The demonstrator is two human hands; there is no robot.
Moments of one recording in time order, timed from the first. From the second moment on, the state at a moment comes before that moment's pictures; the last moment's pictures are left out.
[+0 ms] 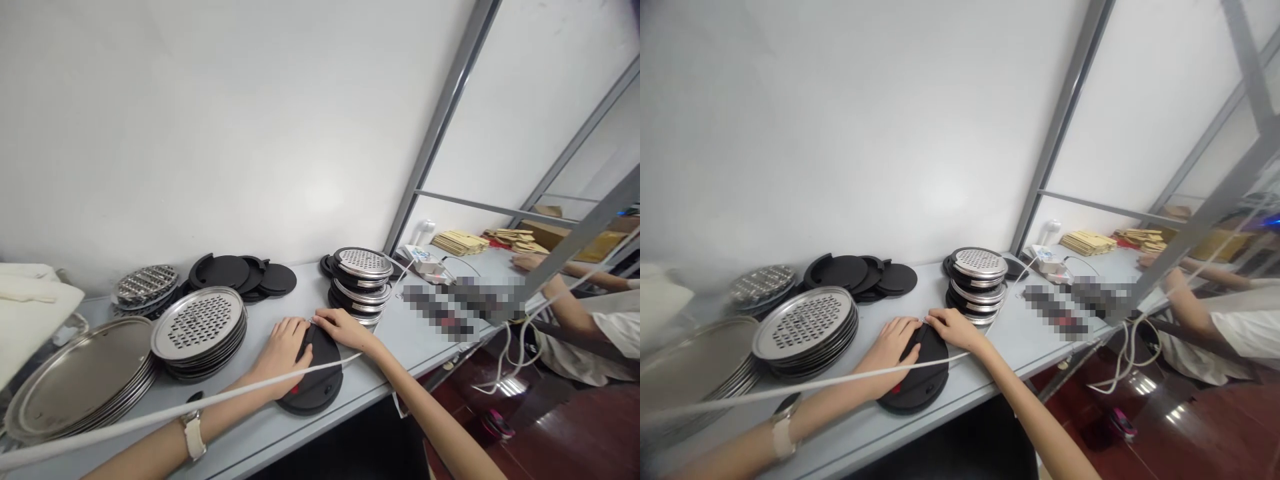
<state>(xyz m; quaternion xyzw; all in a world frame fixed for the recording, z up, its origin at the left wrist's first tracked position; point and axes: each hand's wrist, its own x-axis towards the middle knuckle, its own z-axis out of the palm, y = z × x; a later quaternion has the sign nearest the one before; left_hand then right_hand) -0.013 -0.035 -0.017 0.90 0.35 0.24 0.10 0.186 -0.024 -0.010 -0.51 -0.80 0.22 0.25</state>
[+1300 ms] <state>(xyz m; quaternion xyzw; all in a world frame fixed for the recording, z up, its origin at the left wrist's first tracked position) -0.013 -0.035 -0.017 0.91 0.34 0.21 0.09 0.176 -0.028 -0.018 -0.53 -0.80 0.15 0.26</state>
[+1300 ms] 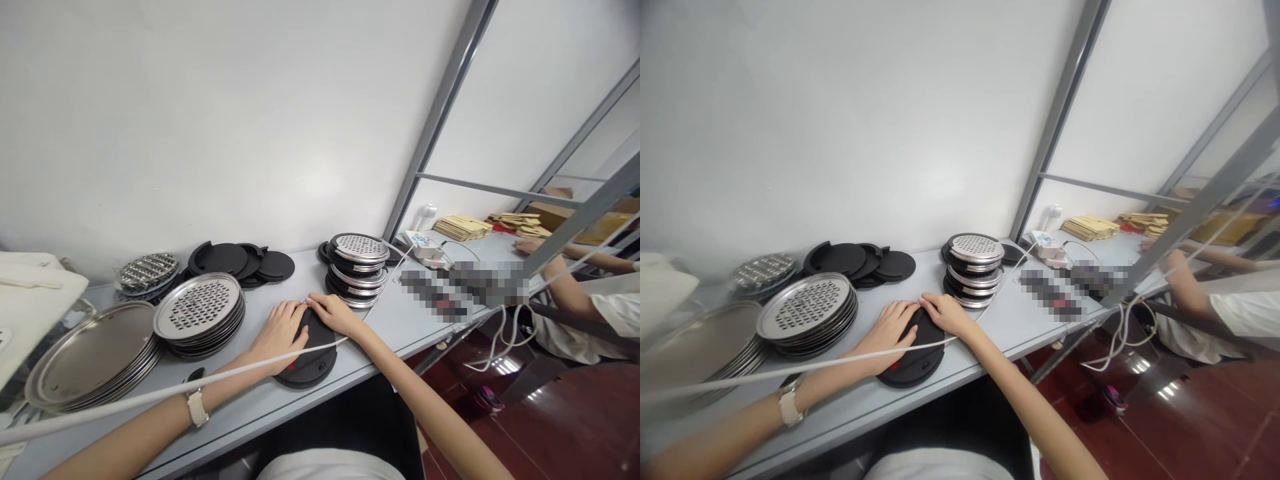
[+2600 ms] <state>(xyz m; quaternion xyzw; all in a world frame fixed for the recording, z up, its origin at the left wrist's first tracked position) -0.015 -0.037 -0.012 0.91 0.34 0.21 0.10 0.181 -0.032 -0.025 -0.47 -0.80 0.19 0.33</state>
